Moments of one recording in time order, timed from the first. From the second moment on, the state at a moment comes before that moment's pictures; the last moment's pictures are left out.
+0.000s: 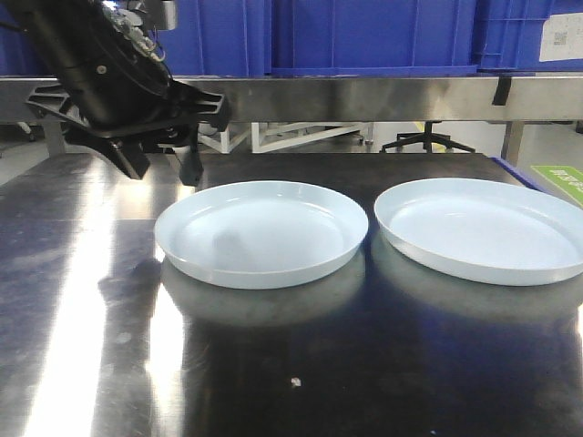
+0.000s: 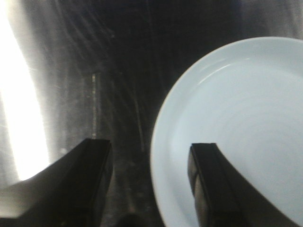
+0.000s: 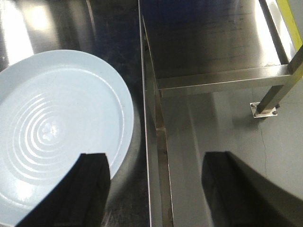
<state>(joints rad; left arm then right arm) -0.56 1.72 -1.20 0.29 0.54 -0.44 -0.09 1.02 -0.59 0.13 0.34 0.04</state>
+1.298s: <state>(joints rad) -0.05 1.08 -0.98 0.36 0.70 -0.53 -0.09 1.02 -0.59 0.13 0.36 0.04</state>
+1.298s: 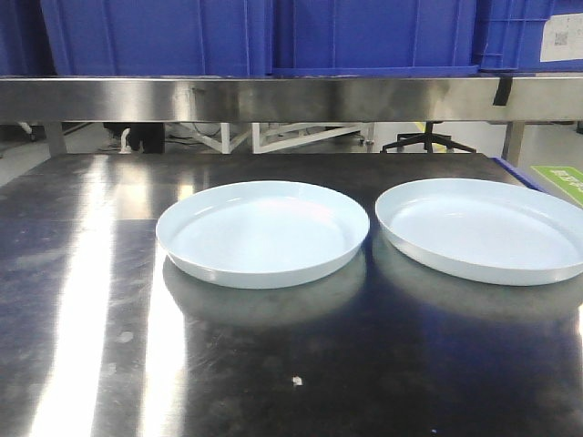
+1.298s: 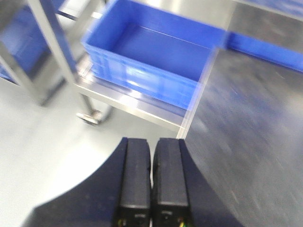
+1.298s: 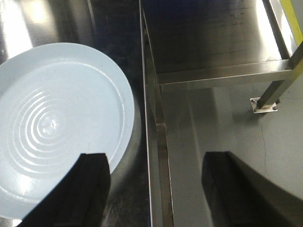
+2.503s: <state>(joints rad) -0.33 0.76 -0.52 0.36 0.65 -0.52 -0.09 1.02 -0.59 0.13 0.36 0.04</state>
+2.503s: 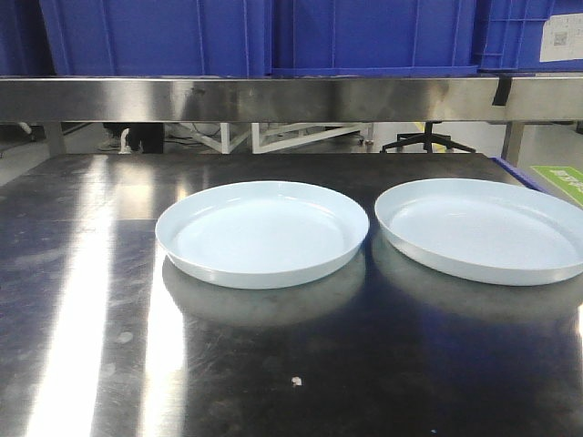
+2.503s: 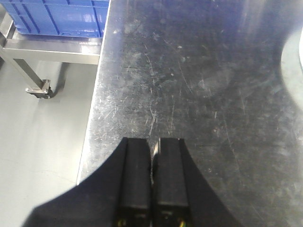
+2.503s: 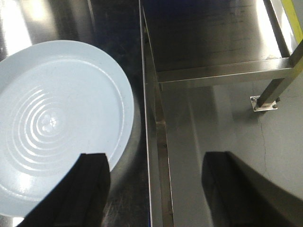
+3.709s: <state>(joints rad) -0.33 0.76 -0.52 0.36 0.64 -0.52 -0.09 1.02 -0.59 0.13 0.39 0.04</state>
